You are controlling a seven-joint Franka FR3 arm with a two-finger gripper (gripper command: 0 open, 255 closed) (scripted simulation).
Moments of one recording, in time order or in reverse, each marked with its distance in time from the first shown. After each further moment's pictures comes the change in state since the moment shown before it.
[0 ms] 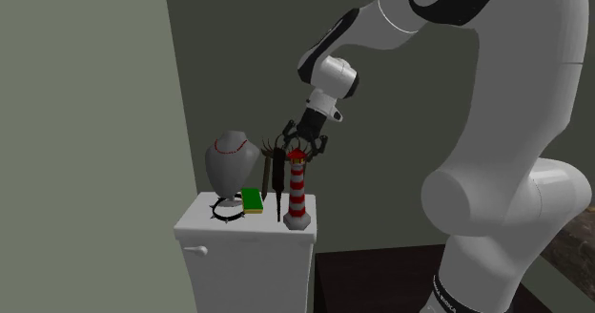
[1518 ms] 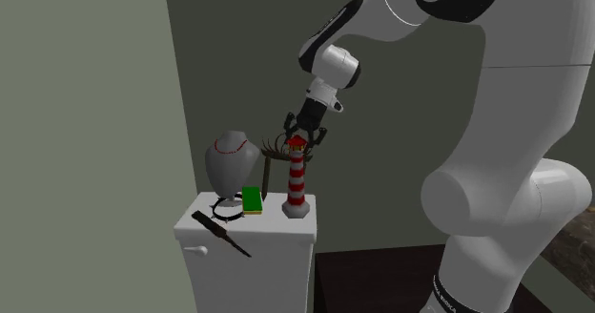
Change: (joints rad) arm -0.004 -0.042 -0.003 0.033 -0.012 -0.067 0.035
